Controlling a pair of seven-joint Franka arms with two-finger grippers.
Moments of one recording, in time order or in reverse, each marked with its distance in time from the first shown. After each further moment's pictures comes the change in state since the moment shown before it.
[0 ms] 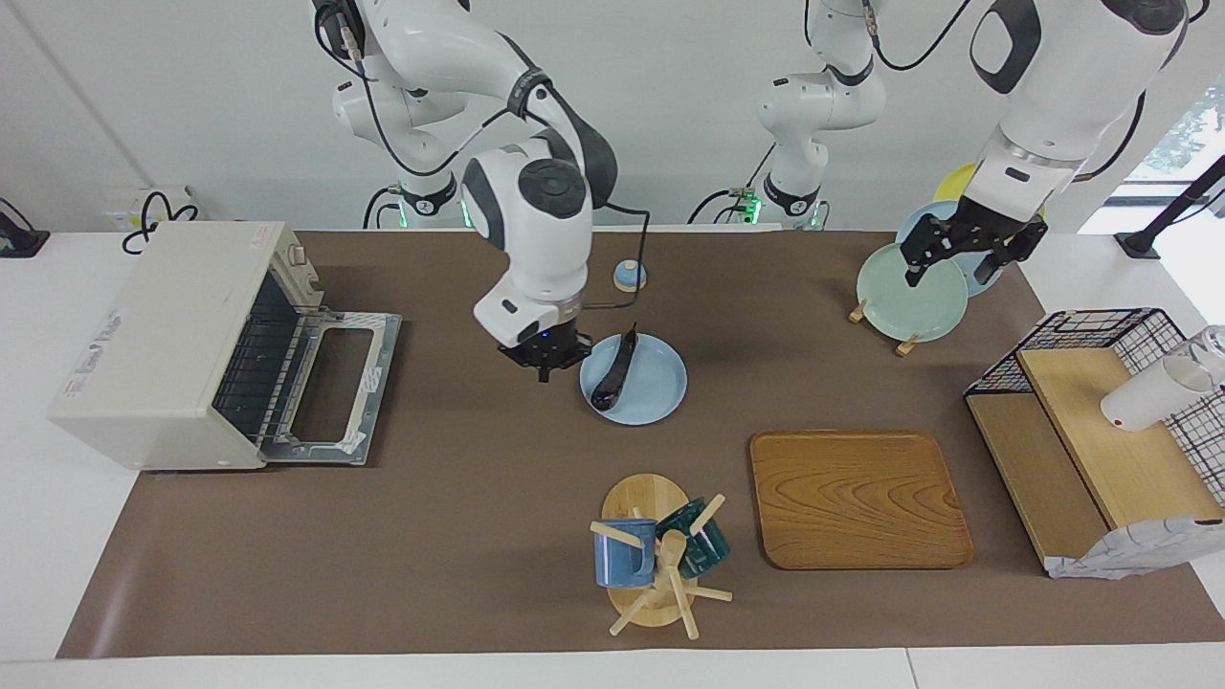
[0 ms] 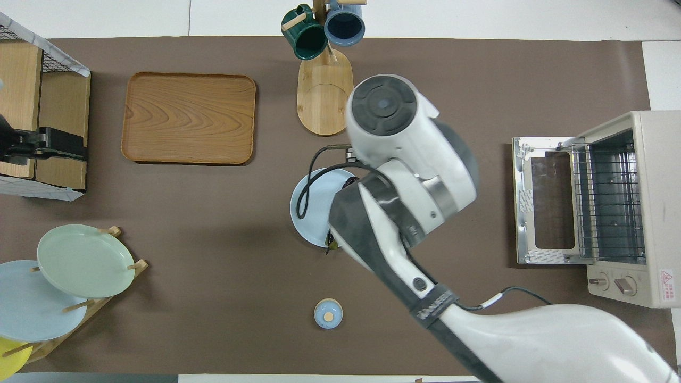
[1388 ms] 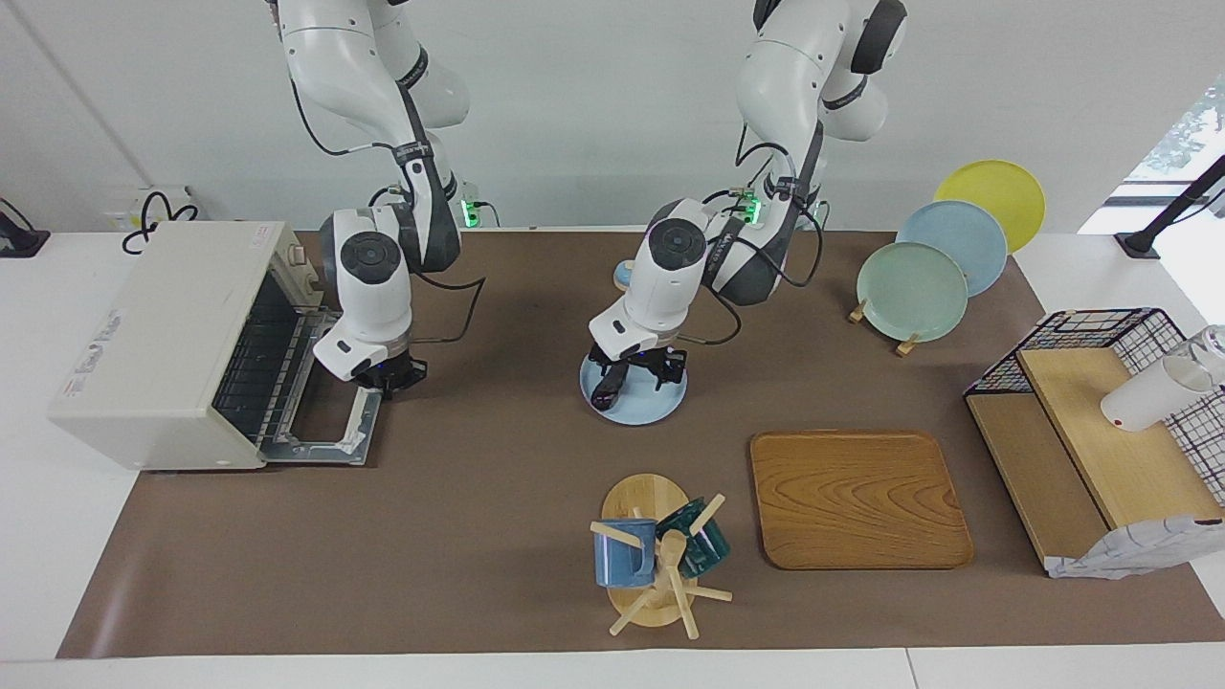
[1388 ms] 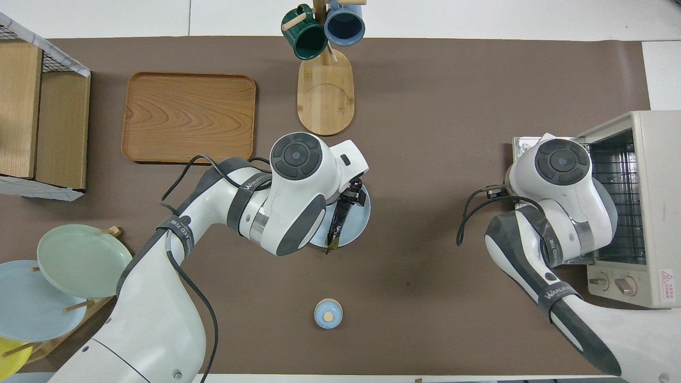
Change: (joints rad) left arm -0.558 0.435 -0.009 -0.140 -0.072 0.579 -0.251; right arm -0.330 -0.174 0.005 -0.621 -0.209 0.455 -0.254
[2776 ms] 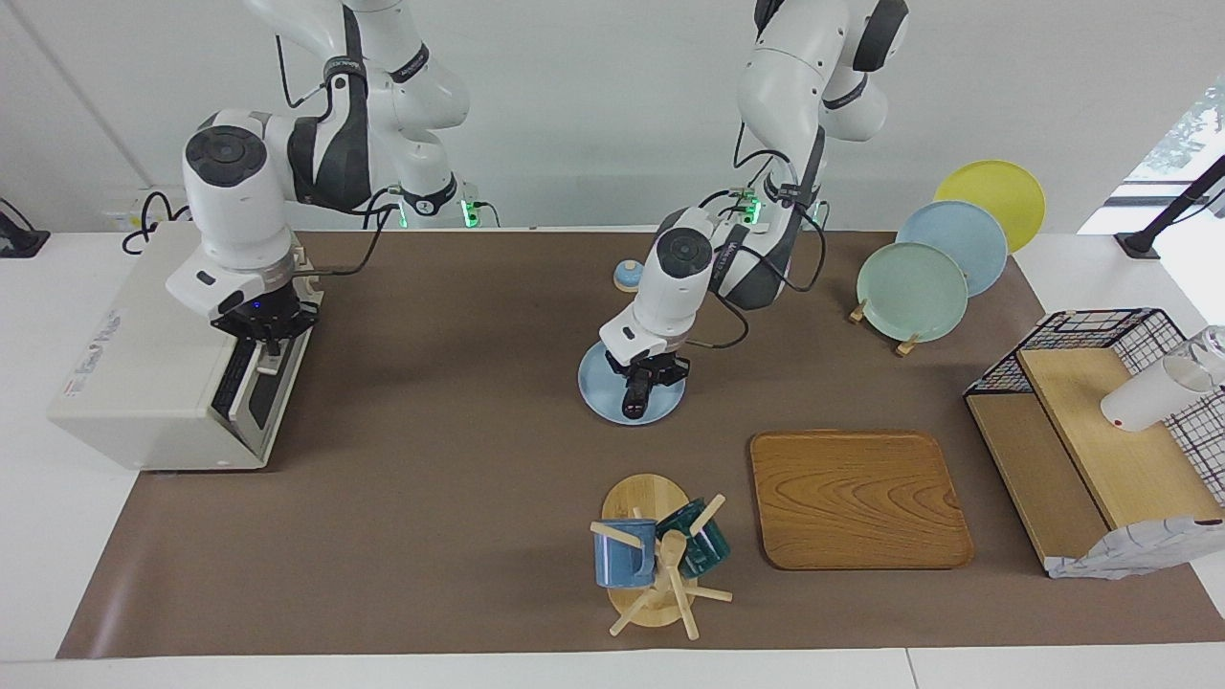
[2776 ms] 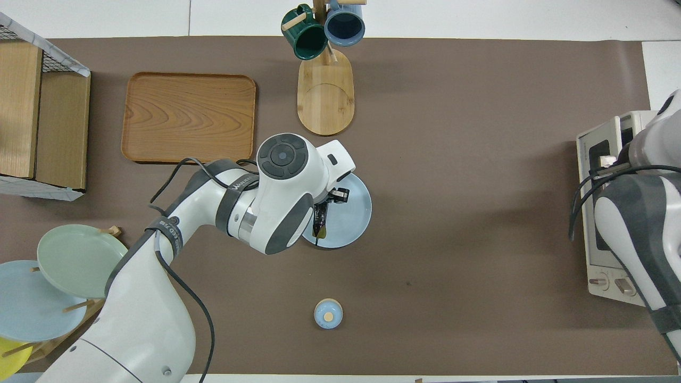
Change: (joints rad) left arm 0.030 -0.027 0.020 -0.021 0.000 -0.020 0.002; right arm -0.057 -0.175 -0.136 0.222 0.084 -0.360 -0.434
